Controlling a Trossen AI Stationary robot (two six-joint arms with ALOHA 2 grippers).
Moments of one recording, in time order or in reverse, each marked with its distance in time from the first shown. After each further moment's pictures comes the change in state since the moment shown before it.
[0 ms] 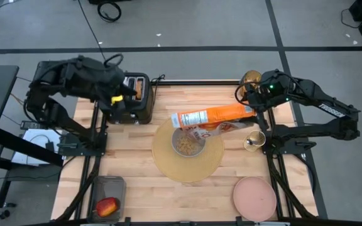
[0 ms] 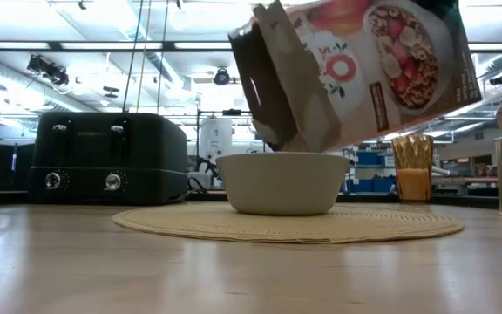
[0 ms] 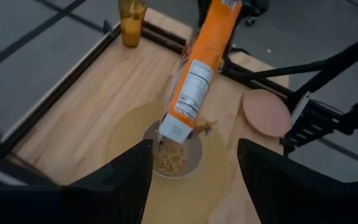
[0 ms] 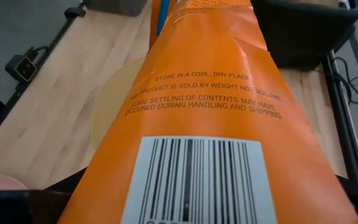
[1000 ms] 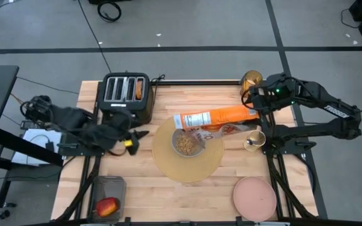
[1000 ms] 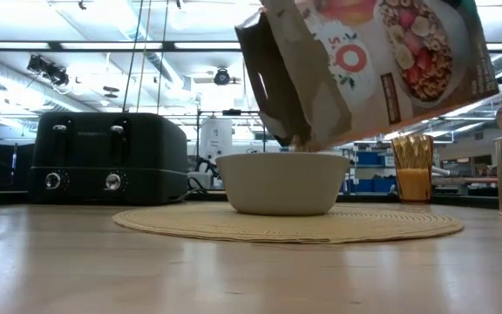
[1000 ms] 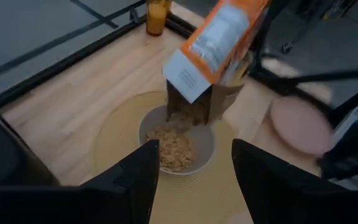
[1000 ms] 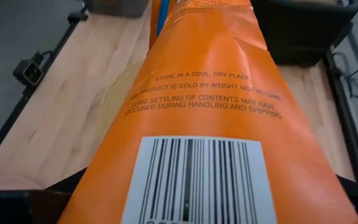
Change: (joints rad) left arm -0.459 -0.266 -0.902 0.510 -0.541 -0.414; right arm 0.075 -0.052 -0.001 -0.017 0.049 0.090
